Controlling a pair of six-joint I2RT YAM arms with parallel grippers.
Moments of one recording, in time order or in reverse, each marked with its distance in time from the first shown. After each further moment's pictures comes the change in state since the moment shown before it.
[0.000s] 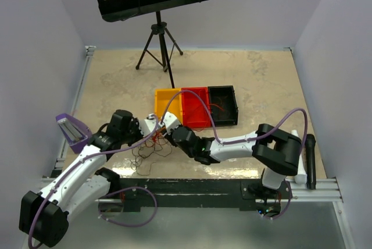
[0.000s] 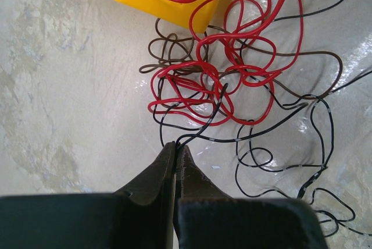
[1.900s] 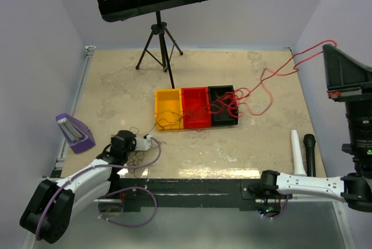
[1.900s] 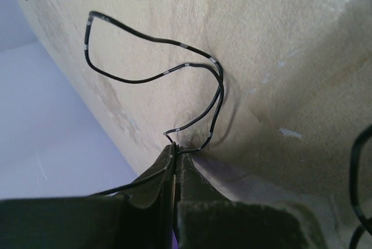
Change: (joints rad) left arm 0.000 0.033 -0.446 0.552 -0.539 0.449; right arm 0.052 -1.009 0.688 -0.354 0.195 -0.009
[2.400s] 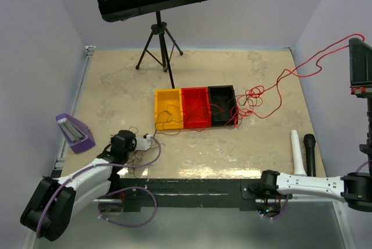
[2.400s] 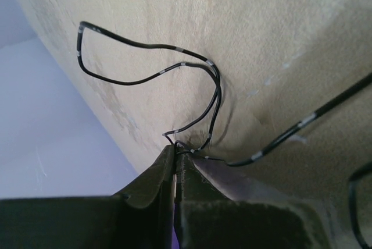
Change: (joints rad) left arm 0.000 0.052 -0.005 0.051 -0.019 0.006; right arm 0.000 -0.003 0.118 0.002 0.078 -0.099
